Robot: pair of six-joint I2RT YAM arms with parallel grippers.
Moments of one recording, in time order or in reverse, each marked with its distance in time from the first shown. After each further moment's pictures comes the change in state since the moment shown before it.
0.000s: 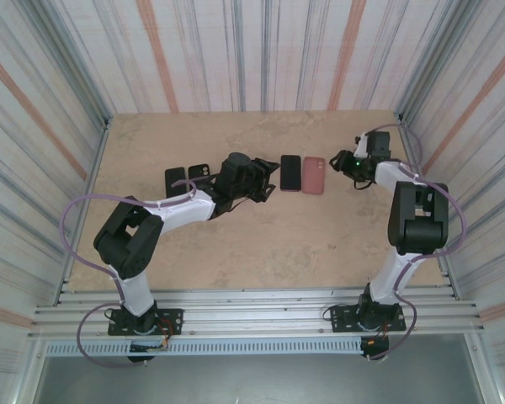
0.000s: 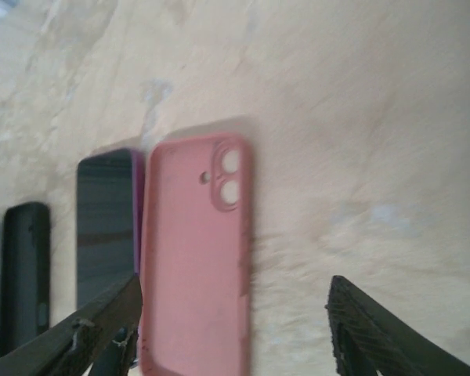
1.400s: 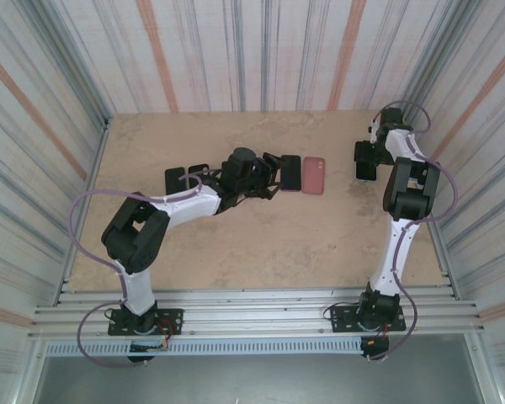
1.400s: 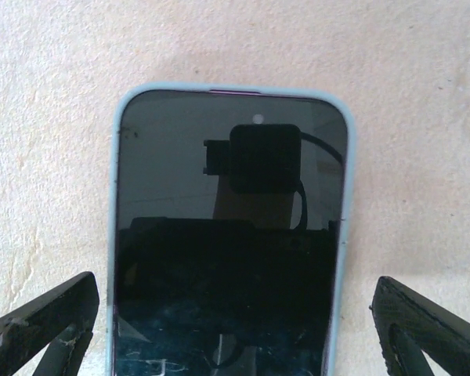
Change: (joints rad) left arm -0.008 0.062 0.088 0.000 0.065 0.048; right arm -0.095 0.480 0.710 -0.519 0.330 -0.425
